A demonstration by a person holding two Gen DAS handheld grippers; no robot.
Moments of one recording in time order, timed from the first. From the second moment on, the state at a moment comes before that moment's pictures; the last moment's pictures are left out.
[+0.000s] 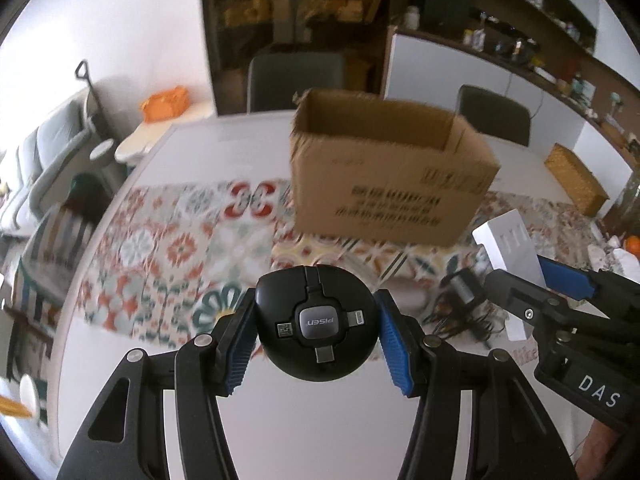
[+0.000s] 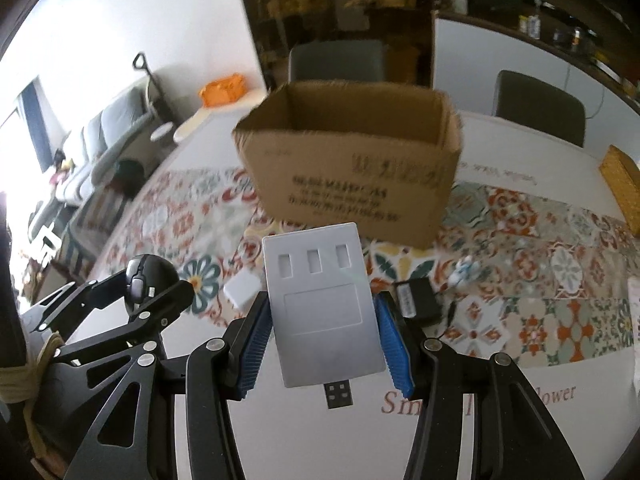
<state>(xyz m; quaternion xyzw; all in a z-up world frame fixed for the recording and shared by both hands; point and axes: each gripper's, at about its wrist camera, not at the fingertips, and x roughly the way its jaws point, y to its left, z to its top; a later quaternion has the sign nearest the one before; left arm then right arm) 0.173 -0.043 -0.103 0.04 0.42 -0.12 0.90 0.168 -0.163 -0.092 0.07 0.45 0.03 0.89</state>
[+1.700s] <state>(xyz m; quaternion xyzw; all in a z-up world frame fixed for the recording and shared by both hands) 0.373 -0.122 -0.054 0.07 0.45 -0.16 0.88 0.341 -0.236 -0.043 0.11 0.46 -0.02 0.88</state>
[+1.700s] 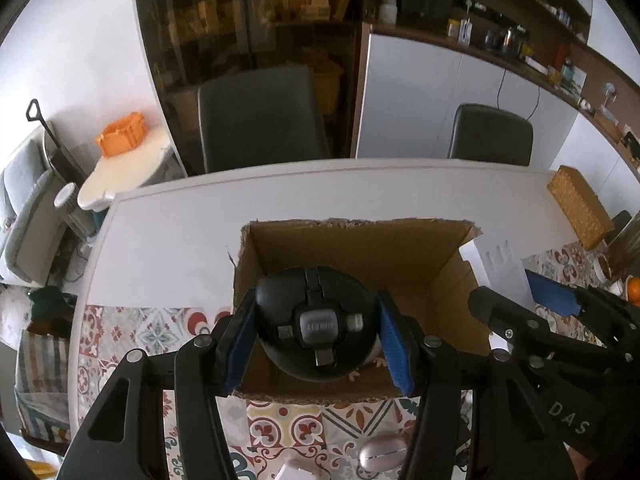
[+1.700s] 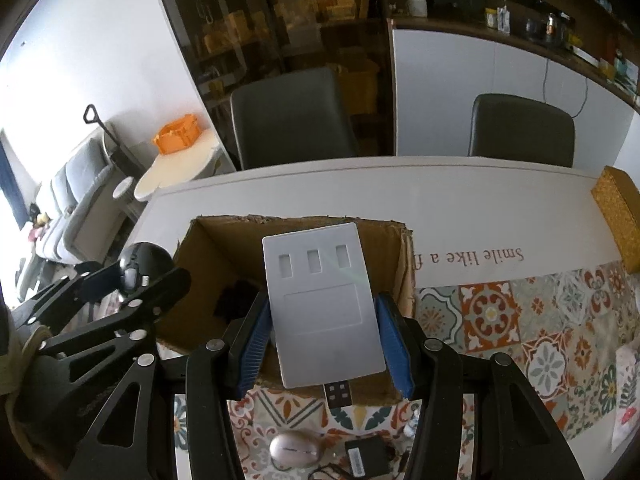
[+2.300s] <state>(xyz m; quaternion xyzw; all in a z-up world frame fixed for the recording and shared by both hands) 0.343 -0.079 -0.049 0.10 0.38 -0.03 0.92 0.357 -0.225 -0.058 0.10 0.48 -0.03 0.87</state>
